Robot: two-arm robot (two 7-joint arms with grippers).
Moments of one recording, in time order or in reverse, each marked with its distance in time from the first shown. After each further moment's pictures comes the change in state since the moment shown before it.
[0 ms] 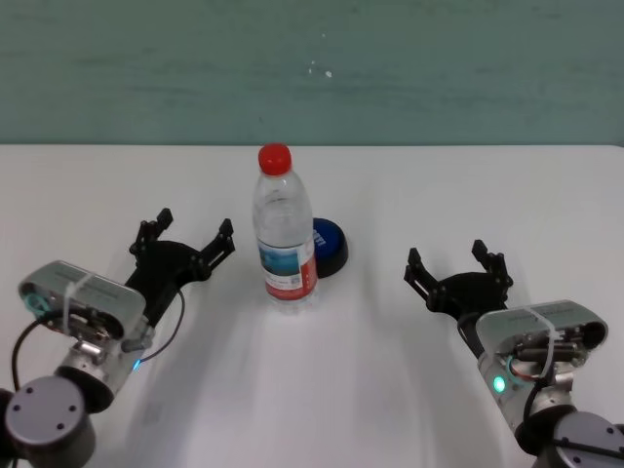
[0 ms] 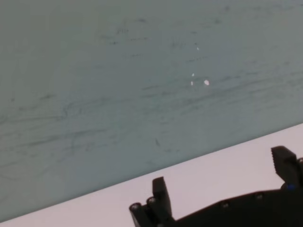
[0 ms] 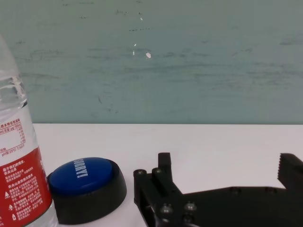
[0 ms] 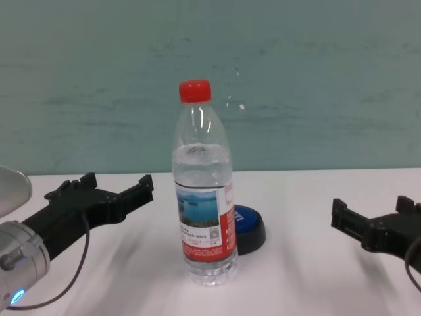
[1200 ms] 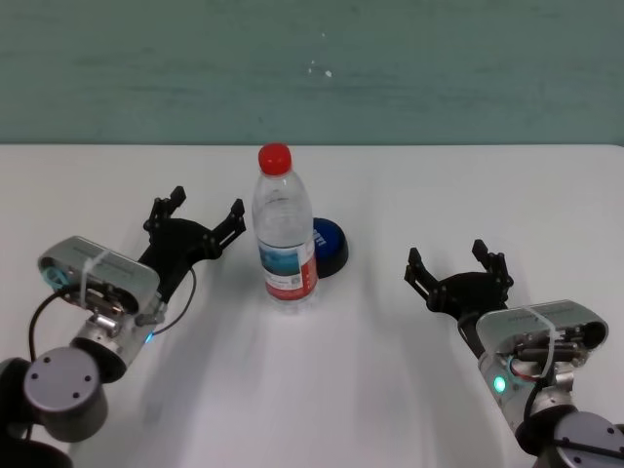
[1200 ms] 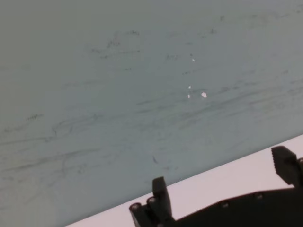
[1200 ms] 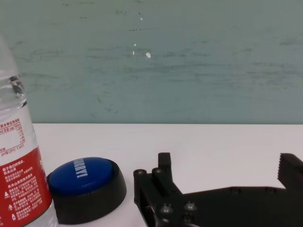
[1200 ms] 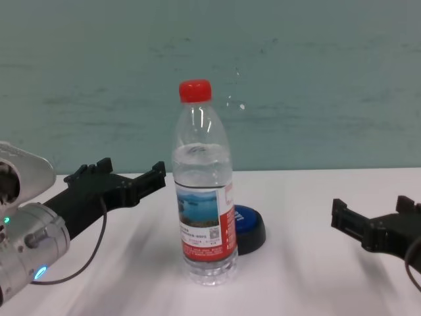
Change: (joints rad) left arm -0.114 -0.012 0.031 0.133 0.013 -0.064 -0.010; right arm 0.000 0.000 0.000 0.000 0.000 0.000 0.000
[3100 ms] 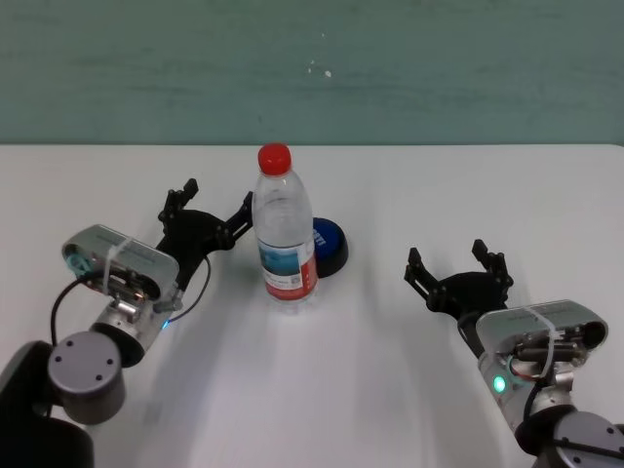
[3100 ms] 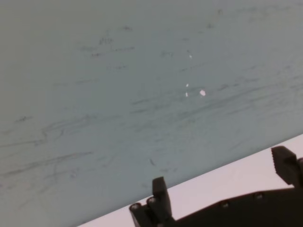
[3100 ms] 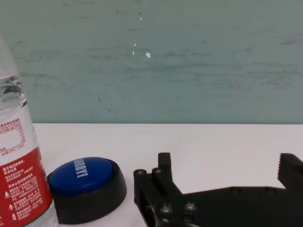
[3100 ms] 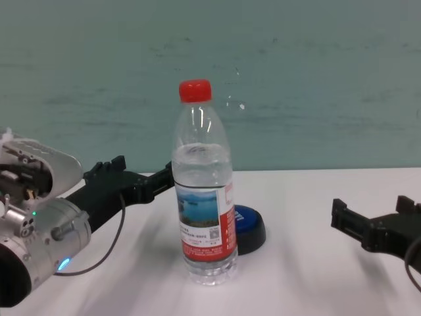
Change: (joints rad) left arm -0.069 -0.030 0.022 0.096 0.037 -0.025 0.020; right arm 0.000 0.000 0.000 0.000 0.000 0.000 0.000
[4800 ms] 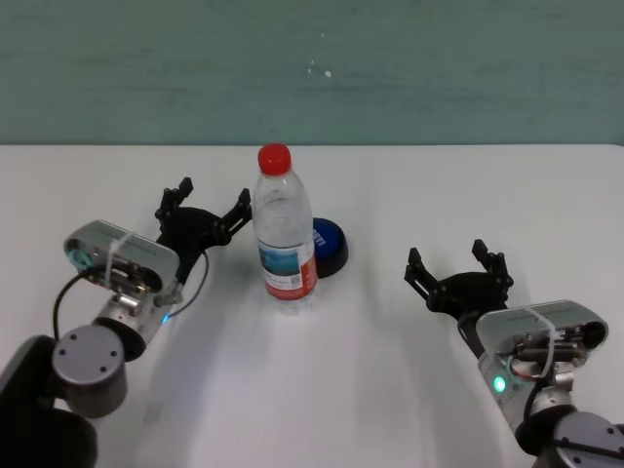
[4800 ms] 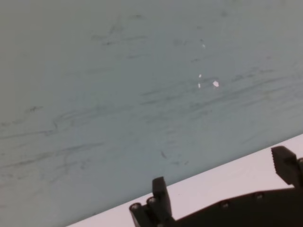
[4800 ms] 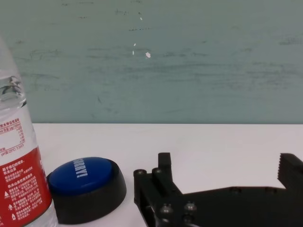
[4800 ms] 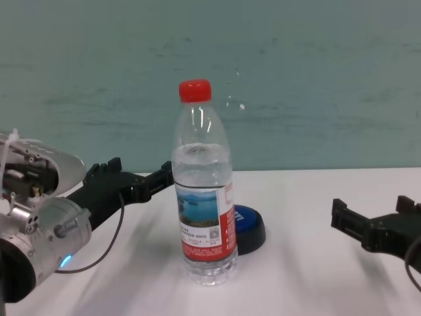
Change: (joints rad) left arm -0.034 -0.014 -0.011 0.057 0.013 -0.003 0.019; right arm 0.000 0.000 0.000 0.000 0.000 0.000 0.000
